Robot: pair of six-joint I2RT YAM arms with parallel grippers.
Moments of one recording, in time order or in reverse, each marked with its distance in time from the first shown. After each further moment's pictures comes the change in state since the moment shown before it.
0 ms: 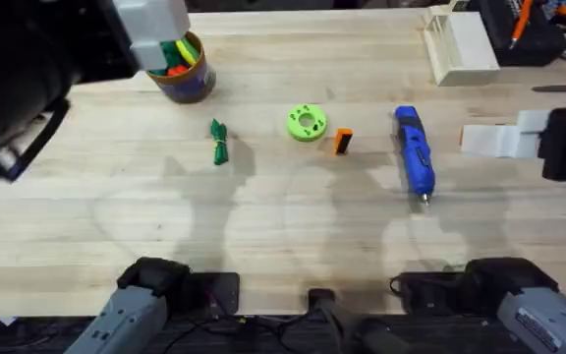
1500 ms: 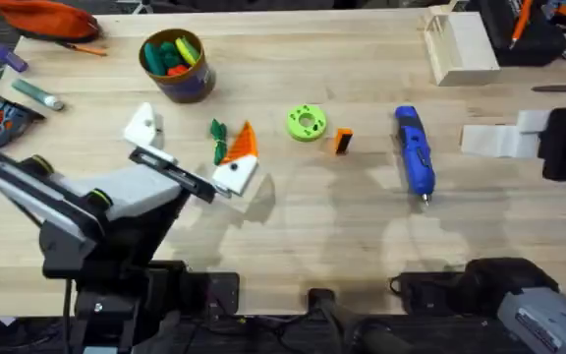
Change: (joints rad) left arm 0.169 -0.810 -1.086 0.805 0.694 0.197; right arm 0.000 0.000 0.000 0.000 0.000 0.000
